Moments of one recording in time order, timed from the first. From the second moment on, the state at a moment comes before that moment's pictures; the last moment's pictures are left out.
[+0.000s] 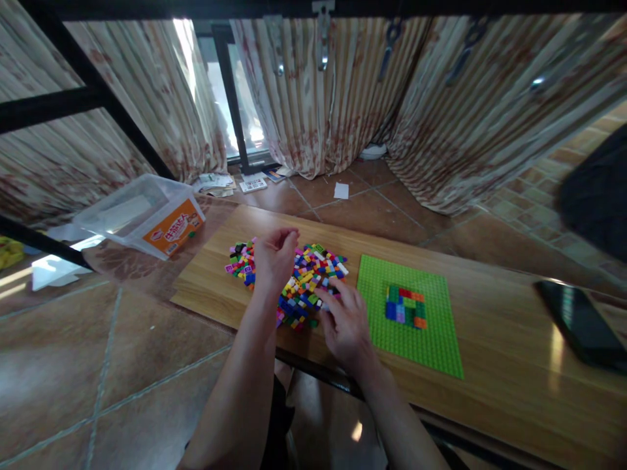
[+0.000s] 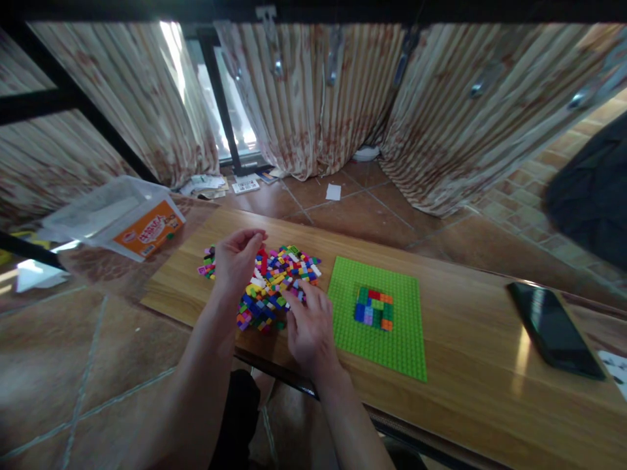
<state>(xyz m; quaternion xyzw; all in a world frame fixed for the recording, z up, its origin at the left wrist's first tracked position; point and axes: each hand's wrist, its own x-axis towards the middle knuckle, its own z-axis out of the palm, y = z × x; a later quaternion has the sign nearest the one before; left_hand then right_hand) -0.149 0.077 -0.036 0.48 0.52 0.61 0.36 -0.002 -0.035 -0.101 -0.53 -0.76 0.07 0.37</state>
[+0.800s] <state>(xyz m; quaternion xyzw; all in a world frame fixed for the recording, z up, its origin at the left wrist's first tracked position) -0.150 0.068 -0.032 0.55 0.47 0.53 0.44 -0.007 -0.030 -0.088 -0.55 -0.59 0.24 0.53</state>
